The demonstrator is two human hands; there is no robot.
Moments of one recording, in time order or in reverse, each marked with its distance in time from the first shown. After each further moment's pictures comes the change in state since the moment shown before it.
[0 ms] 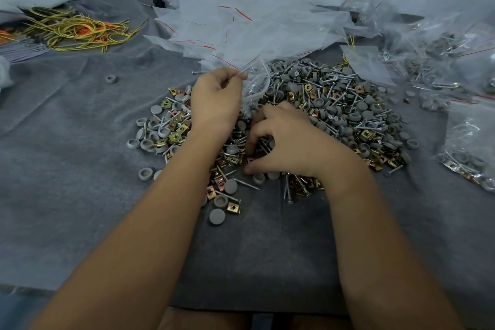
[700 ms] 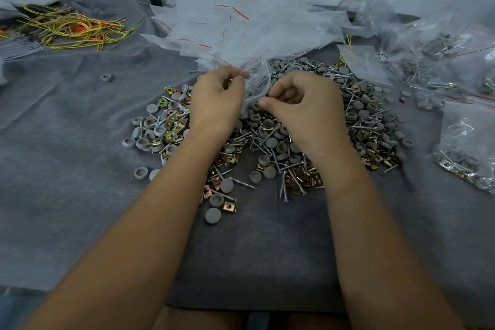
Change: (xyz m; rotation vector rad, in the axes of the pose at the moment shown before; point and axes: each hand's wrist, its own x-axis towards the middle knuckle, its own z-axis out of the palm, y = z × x) left_hand -0.003 -0.001 0.000 0.050 -0.040 0.081; right_hand 0.002 0.009 -0.005 0.476 0.659 0.157
